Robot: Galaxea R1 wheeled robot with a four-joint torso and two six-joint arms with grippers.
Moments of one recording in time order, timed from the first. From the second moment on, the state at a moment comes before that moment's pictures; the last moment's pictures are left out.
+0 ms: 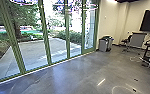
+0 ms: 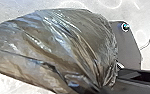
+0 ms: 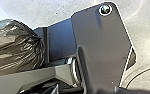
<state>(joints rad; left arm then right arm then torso) 1.49 3.04 -2.72 0.18 -0.04 -0.10 -1.61 3.04 -2.71 0.11 0.16 0.04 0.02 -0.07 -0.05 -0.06</state>
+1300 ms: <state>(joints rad) 1.49 3.04 -2.72 0.18 -0.04 -0.10 -1.60 3.05 -2.71 0.11 0.16 0.04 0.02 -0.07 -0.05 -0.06</state>
